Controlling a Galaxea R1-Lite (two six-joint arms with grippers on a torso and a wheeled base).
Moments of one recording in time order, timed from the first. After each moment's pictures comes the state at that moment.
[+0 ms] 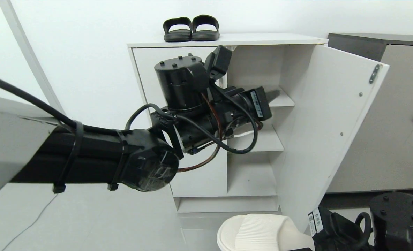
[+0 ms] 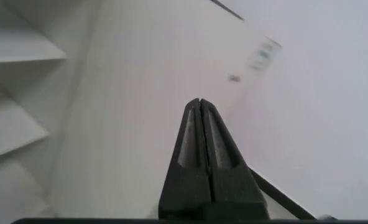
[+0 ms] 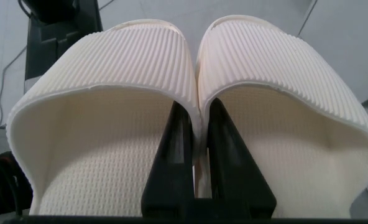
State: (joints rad) left arm -0.76 1.92 -1.30 -0.83 -0.26 -0.45; right arm 0.81 1.56 -0.26 -0.88 0.46 -0.14
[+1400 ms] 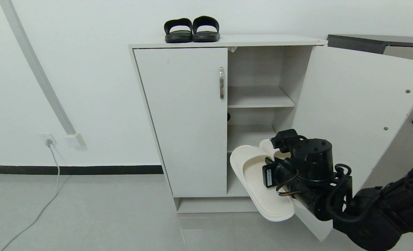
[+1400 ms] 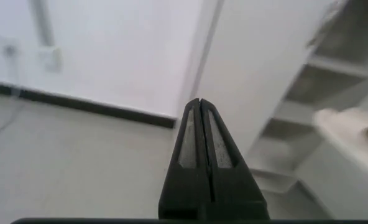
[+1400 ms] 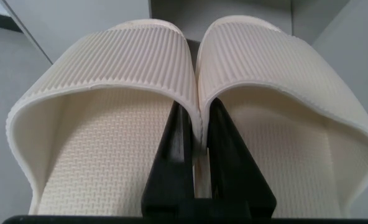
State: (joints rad) left arm -0.07 0.41 -0.33 -0.04 0.21 -0.17; right arm 0.71 1.90 -0.78 -0.85 -0.46 0.08
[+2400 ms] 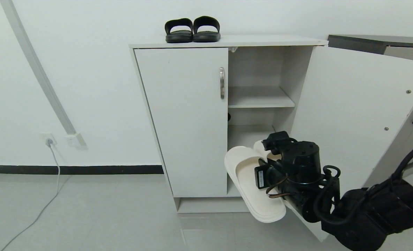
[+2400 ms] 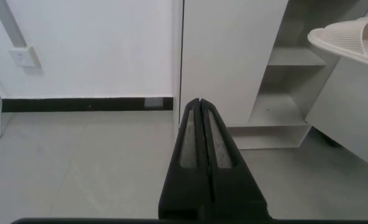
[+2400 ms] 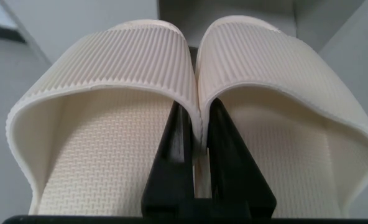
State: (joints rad) left arm 0.00 0.00 0.00 0.00 -0.02 -0.04; right arm 0.75 1.95 -0.83 -0.86 -0.51 0.10
